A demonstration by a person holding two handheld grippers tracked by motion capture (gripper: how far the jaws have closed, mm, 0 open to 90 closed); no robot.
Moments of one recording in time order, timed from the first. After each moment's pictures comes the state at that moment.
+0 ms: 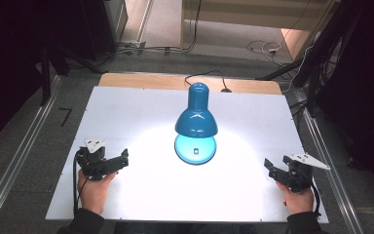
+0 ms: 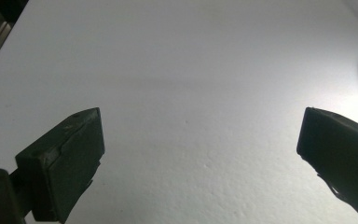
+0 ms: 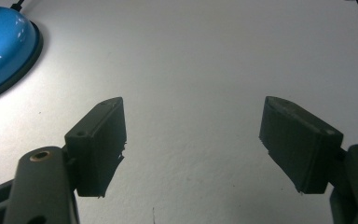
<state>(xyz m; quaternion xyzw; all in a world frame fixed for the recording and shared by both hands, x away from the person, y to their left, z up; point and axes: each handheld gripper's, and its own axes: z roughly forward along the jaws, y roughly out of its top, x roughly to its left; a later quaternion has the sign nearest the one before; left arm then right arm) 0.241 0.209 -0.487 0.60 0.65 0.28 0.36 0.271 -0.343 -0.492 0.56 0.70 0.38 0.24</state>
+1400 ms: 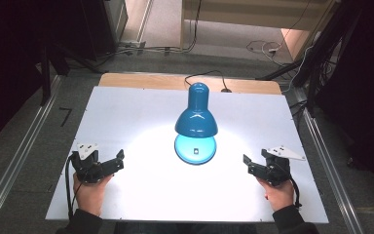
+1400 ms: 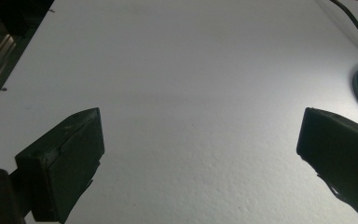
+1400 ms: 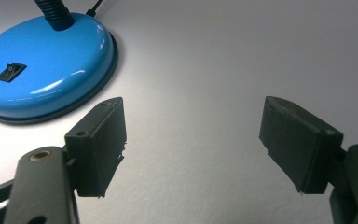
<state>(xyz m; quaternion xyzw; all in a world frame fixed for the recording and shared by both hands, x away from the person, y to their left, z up) 0.230 0.218 -0.487 0.59 0.65 0.29 0.38 0.281 -0.283 -0.482 0.51 0.73 0.39 0.22</state>
